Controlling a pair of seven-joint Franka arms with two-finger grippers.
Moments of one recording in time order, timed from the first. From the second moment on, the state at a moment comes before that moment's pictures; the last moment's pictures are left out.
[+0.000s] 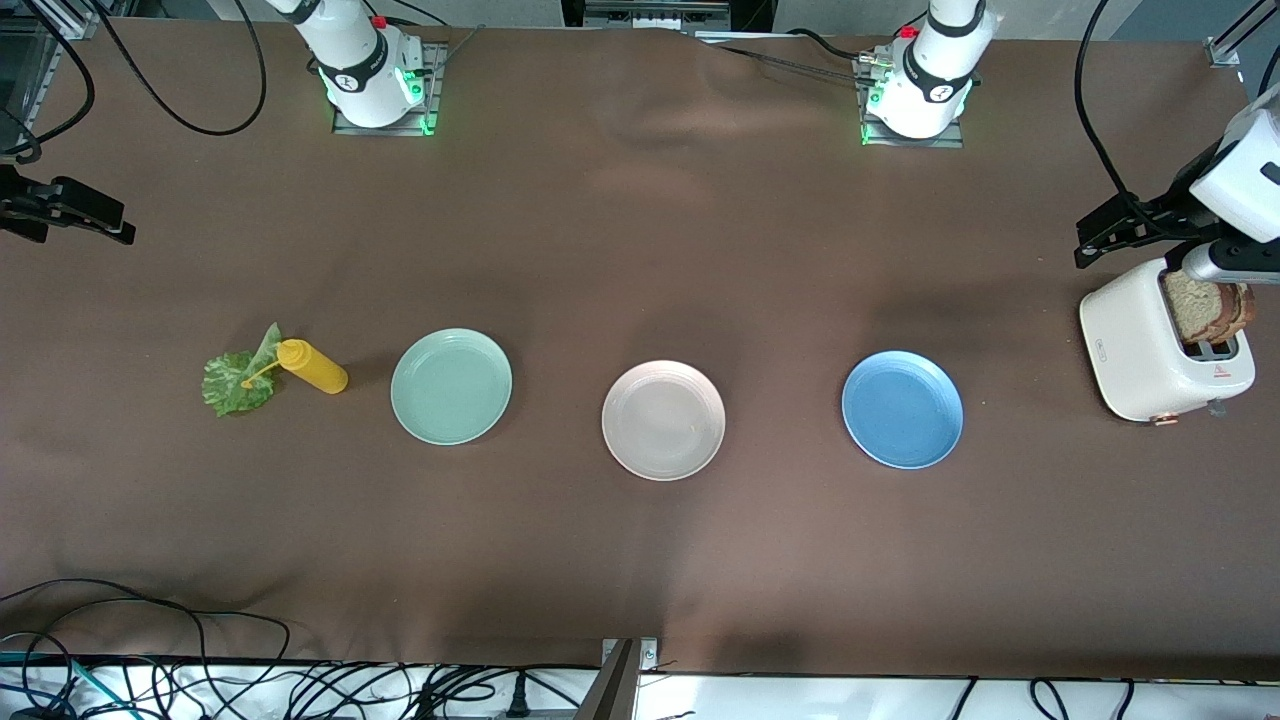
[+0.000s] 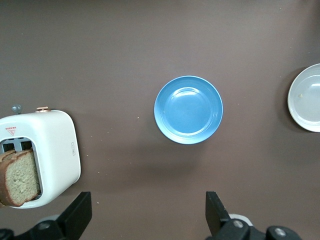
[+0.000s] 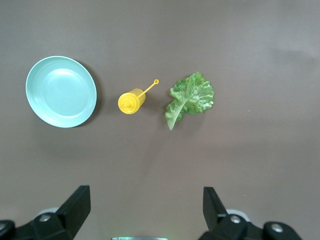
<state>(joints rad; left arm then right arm) -0.02 0.01 -0.02 -1.60 0.01 1.60 -0.01 0.04 0.04 -0.14 -1.57 -0.01 1.52 -0.09</state>
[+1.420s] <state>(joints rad) -0.01 0.03 -0.01 -1.59 0.01 1.58 -0.01 0.04 0.04 -0.15 -1.56 -0.01 1.52 -0.09</state>
